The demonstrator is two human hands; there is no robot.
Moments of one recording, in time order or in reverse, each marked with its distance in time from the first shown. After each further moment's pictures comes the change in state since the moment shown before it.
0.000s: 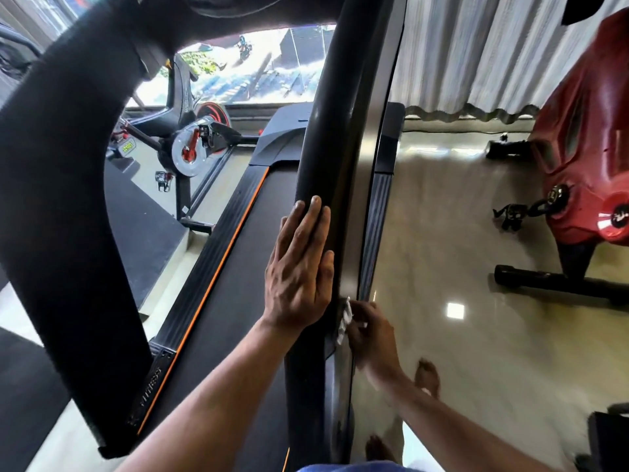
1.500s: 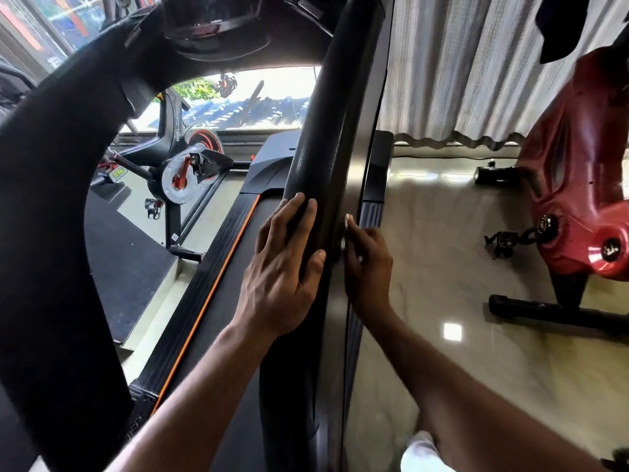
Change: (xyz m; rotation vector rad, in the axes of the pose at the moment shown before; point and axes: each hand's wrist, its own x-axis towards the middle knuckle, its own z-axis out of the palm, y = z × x) left_hand 0.104 -0.008 -0.009 0.068 -0.191 -0.116; right_hand 0.178 -0.094 -0.026 -0.209 0.326 -0.422
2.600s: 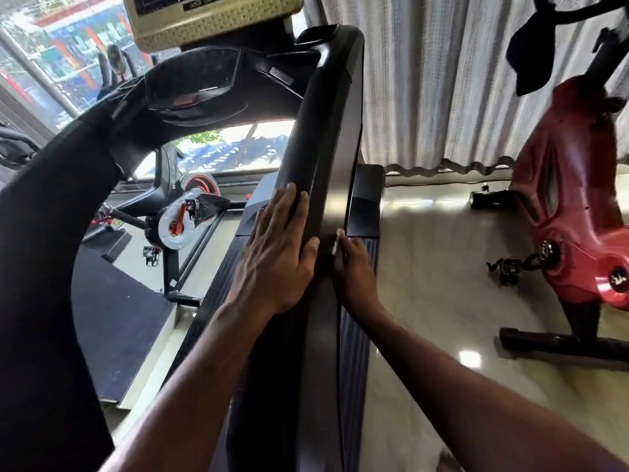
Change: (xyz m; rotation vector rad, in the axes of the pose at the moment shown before) left_hand 0.148 0.003 0.015 0.151 -0.098 0.030; right_hand 0.120 0.027 0.013 -0.010 -0.132 0.087
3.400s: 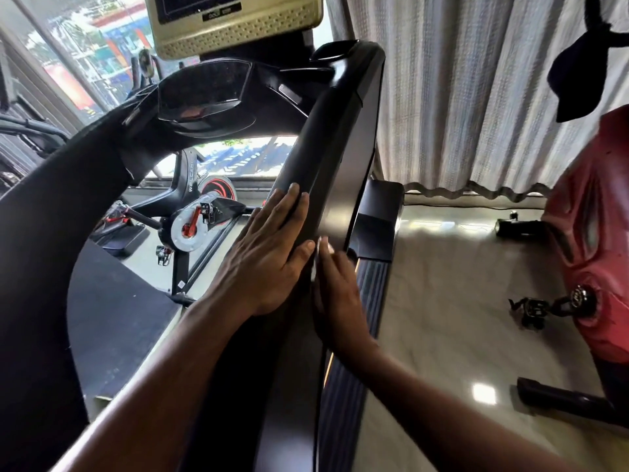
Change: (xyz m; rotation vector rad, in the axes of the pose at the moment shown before) left_hand 0.075 0.006 -0.006 0.030 -0.140 -0.061; right_hand 0.036 -0.011 -0.010 0.072 -0.064 -0.356
